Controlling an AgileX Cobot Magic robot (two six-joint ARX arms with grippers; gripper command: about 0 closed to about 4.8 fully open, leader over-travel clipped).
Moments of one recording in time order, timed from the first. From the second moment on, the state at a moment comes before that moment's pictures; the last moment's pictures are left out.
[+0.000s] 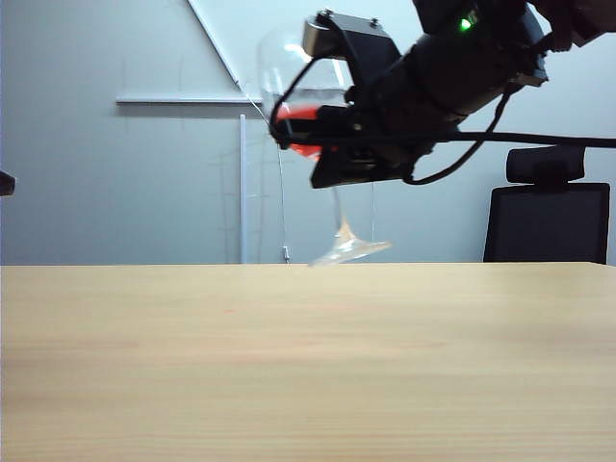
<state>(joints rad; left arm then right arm) -0.62 0.05 0.01 -0.07 -0.11 -0.01 0.72 1.52 0.73 0.50 0.20 -0.08</state>
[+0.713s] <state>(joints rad) -0.62 0.05 0.01 -0.07 -0.11 -0.01 0.84 1.52 0.68 0.76 0.32 -0.20</state>
